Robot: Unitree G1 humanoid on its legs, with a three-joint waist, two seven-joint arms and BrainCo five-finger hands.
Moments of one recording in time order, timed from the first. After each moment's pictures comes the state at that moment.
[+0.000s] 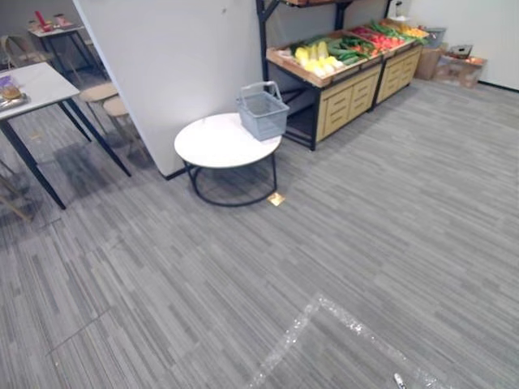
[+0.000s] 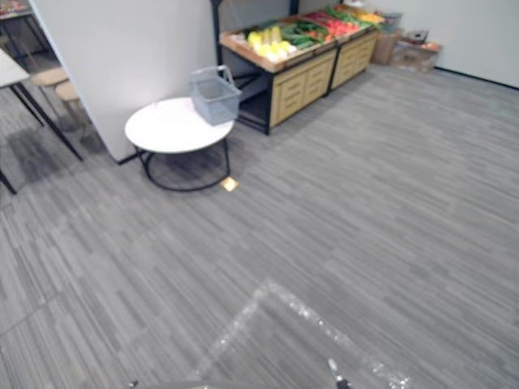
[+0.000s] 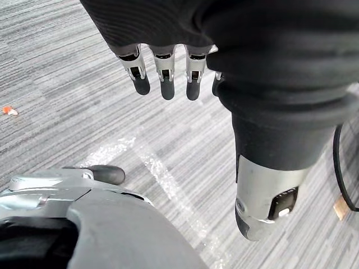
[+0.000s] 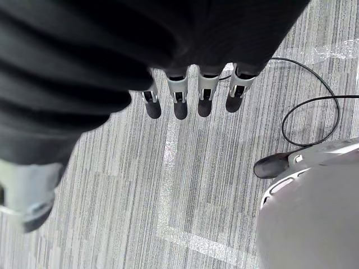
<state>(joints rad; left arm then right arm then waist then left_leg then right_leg) 0.20 0.09 0.16 1.17 -0.06 -0.18 0.07 0.13 -0.06 -0.39 1.19 0.19 -0.14 -0.01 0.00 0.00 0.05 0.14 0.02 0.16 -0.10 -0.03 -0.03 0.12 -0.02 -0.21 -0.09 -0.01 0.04</state>
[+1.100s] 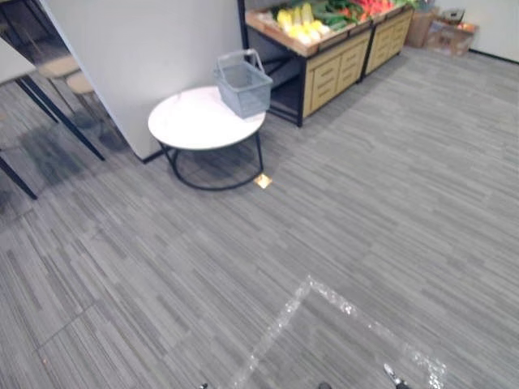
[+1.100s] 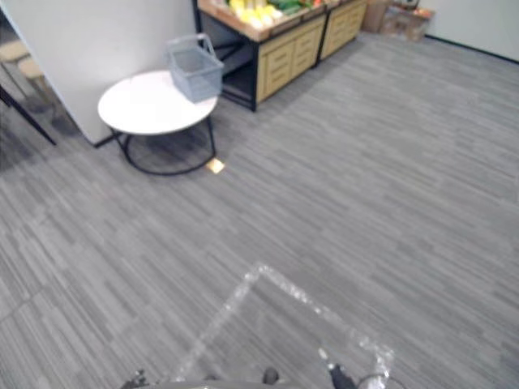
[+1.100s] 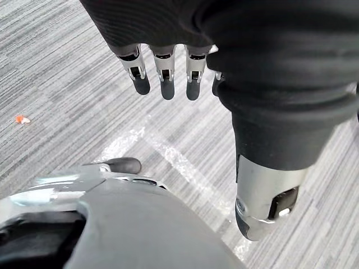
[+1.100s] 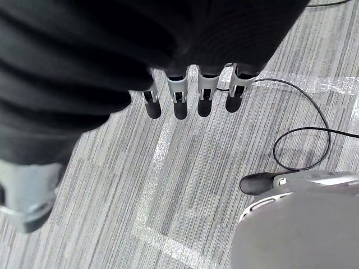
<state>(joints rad) 0.12 0.14 0.11 1.19 -0.07 -0.16 0.05 0.06 -0.07 -0.33 1.19 0.07 -0.14 0.01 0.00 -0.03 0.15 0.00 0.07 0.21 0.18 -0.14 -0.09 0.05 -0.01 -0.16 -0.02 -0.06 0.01</state>
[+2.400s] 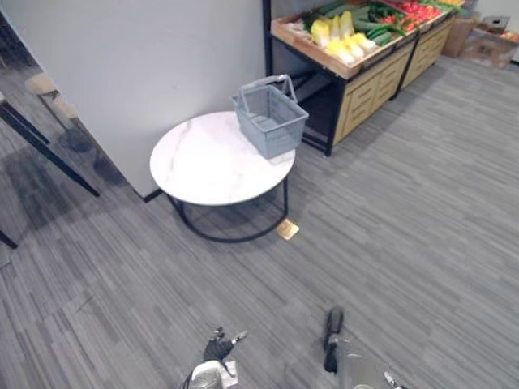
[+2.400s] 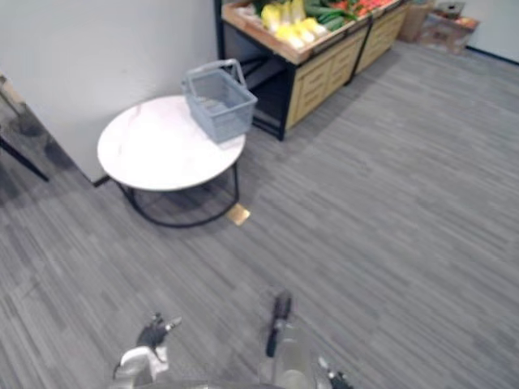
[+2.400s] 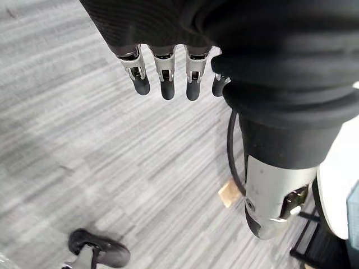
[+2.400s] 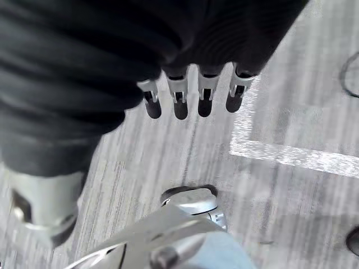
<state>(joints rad) -0.01 0.01 0.23 1.06 -0.10 -0.17 0.07 0.15 -0.04 -0.41 1.11 0.09 -0.14 0.03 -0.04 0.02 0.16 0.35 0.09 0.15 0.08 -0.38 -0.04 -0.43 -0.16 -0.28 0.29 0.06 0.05</state>
